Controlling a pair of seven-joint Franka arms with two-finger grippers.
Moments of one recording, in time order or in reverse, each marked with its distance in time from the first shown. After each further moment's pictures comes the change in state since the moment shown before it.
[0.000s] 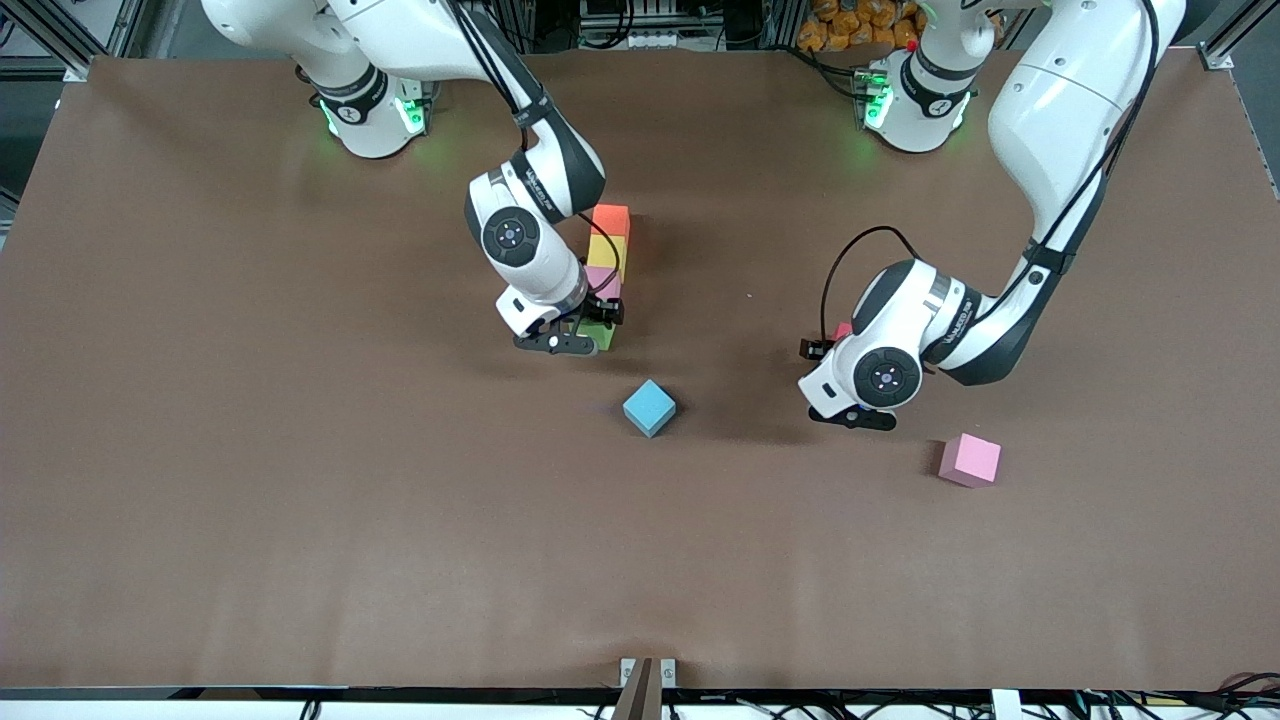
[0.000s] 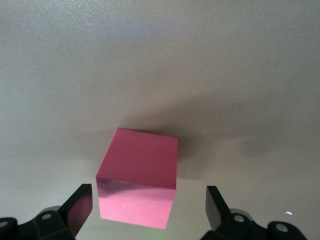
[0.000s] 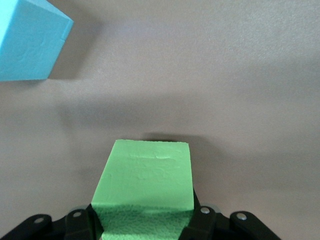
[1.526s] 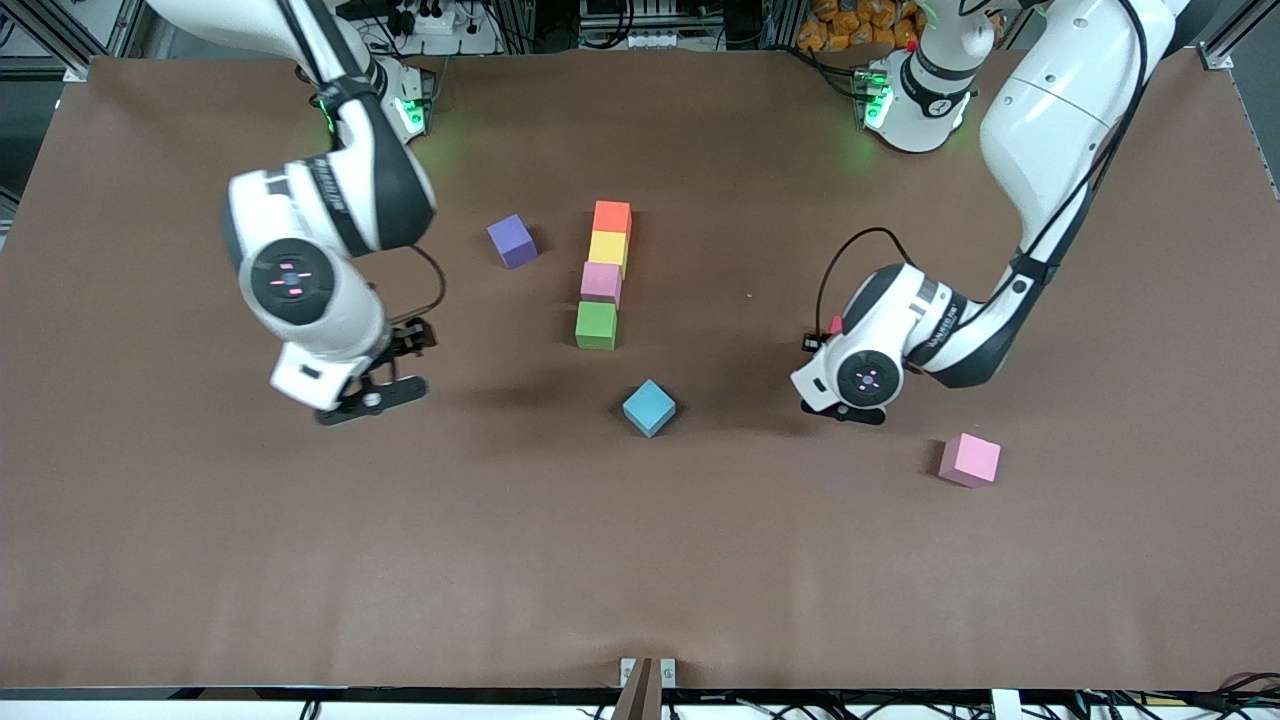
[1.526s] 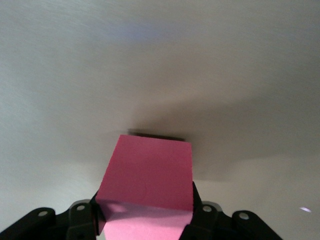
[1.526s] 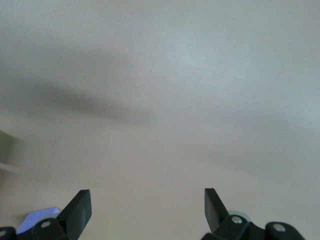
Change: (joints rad) left arm -0.001 0.030 -0.056 -0.015 0.037 -0.045 -0.049; right arm -0.402 -0.161 -0.025 0.395 -0.512 -0.737 -0.549
